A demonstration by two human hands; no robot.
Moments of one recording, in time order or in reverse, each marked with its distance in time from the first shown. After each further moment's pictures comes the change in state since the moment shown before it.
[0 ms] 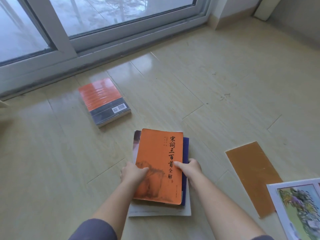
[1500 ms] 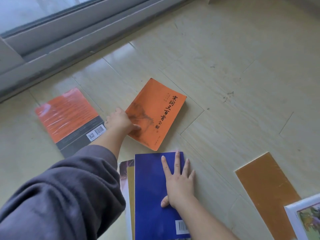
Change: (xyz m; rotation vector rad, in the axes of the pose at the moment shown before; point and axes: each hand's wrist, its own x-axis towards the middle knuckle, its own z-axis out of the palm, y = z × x) left_hand 0.168 0.224 -0.068 0.611 0.215 0.319; right_hand 0.051 -0.063 0.045 -1.383 -0.114 -0.237
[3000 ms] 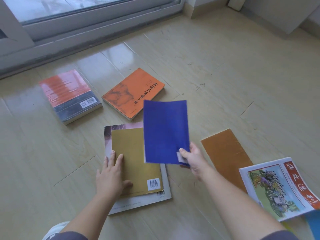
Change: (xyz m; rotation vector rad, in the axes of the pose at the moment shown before) left_hand -0.267 -0.086 0.156 0.078 -0.013 0.196; right_hand -0.087 0.131 0.046 1.678 0.239 -0.016
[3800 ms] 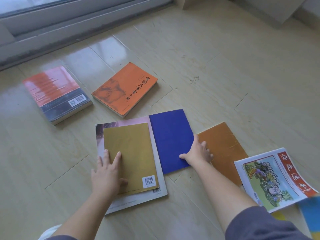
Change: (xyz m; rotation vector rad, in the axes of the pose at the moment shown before) left_hand 0.001 0.011 -0.005 0.146 -0.029 0.011; right_hand 0.033 0.013 -0.024 -1.150 0.381 0.173
